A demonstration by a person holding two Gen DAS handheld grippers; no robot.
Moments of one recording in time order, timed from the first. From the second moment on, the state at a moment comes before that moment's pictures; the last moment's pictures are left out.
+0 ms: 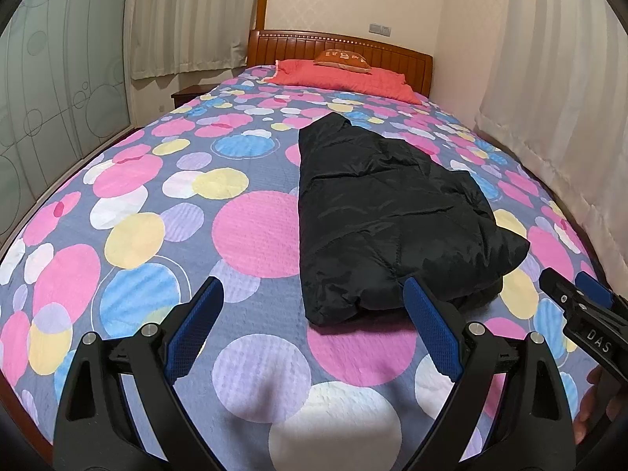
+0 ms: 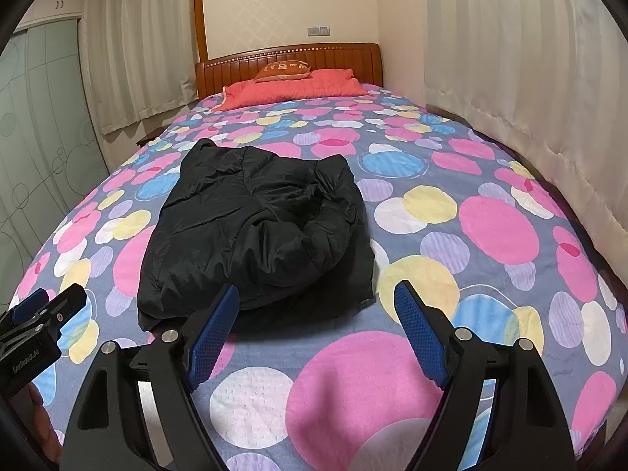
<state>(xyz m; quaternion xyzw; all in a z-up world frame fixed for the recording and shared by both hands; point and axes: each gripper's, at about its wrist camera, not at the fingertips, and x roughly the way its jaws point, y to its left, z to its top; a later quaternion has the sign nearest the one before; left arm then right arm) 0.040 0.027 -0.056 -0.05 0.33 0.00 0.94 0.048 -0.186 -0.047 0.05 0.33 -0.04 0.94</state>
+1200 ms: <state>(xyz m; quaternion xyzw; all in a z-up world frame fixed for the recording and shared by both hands) 0.036 0.024 -0.061 -0.05 0.34 0.00 0.94 0.047 -0.180 -0.046 0.05 0.33 -0.04 0.94</state>
